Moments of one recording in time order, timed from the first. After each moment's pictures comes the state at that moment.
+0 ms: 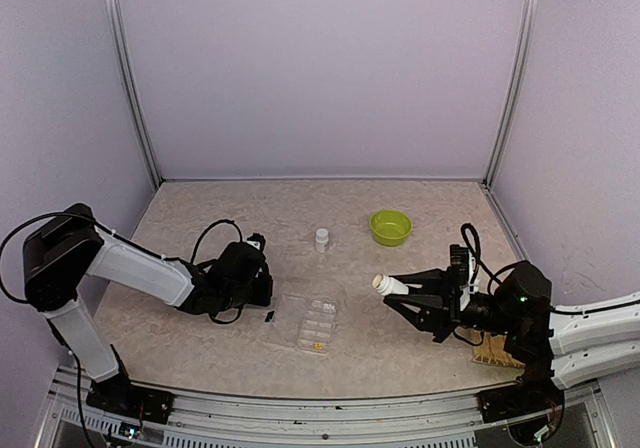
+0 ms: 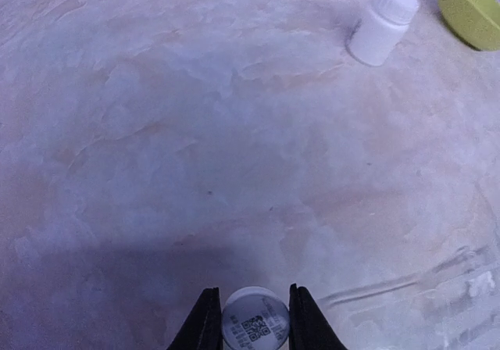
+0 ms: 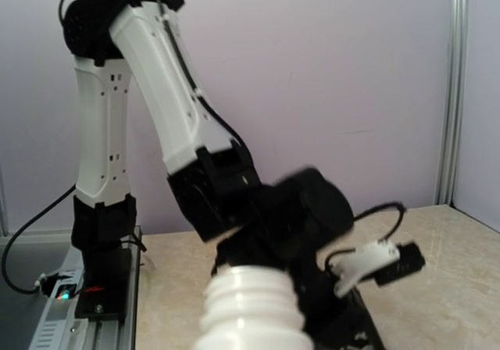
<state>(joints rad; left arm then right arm) -0.86 1.71 0.71 0.21 -0.39 -0.49 1.05 0.94 0.23 0.93 -0.31 0.05</state>
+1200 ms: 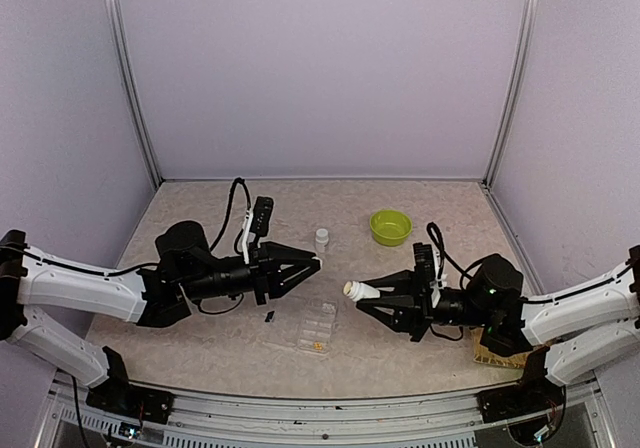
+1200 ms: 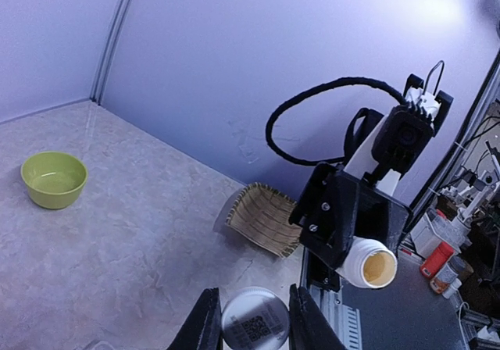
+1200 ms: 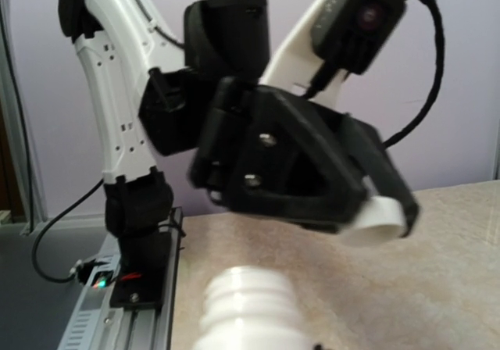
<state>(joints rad) -0.98 1.34 0.59 0.78 0.34 -0.41 1.05 1.20 0.33 1.05 -0.42 0.10</state>
